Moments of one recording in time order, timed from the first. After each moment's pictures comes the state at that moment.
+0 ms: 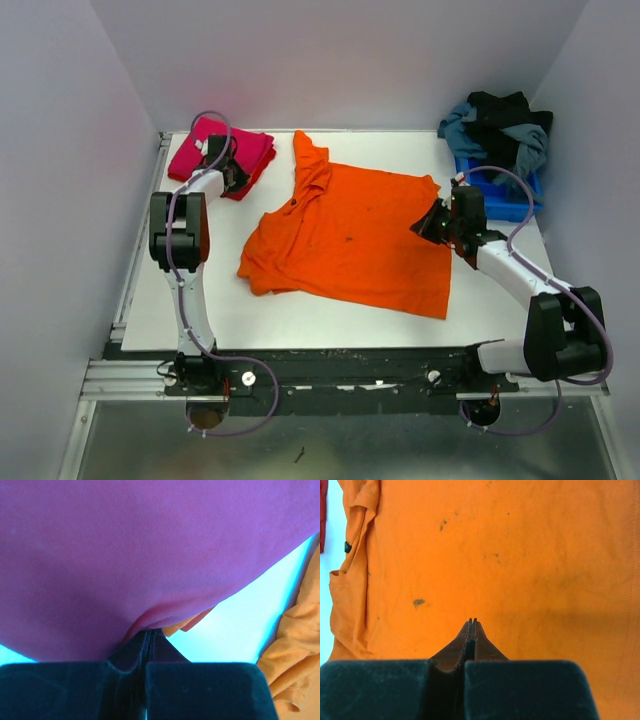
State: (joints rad) left arm -0.02 2.20 1.61 -0.20 -0.01 -0.68; right arm 0.17 1.35 0.75 -0.06 -0.18 0.56
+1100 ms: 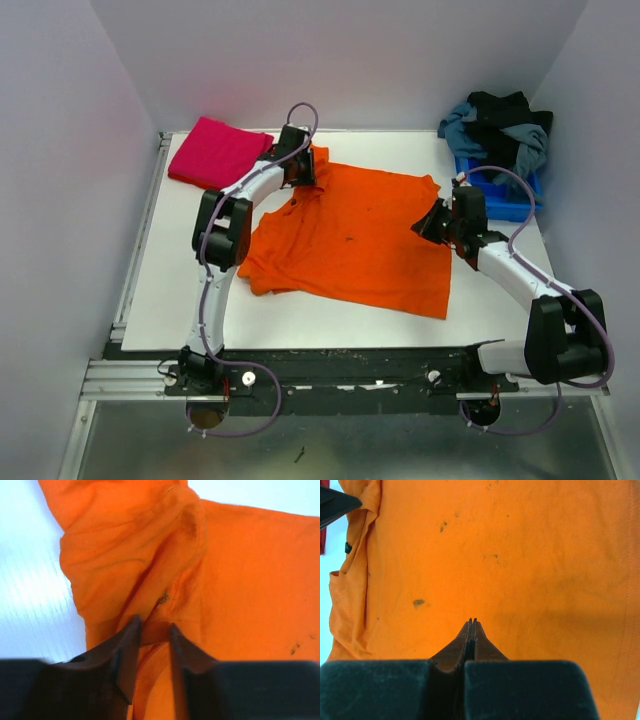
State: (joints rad) left arm -0.34 2.33 1.90 -0.34 0.12 -0.35; right arm 0.17 1.33 0.74 -0.06 -0.16 0.55
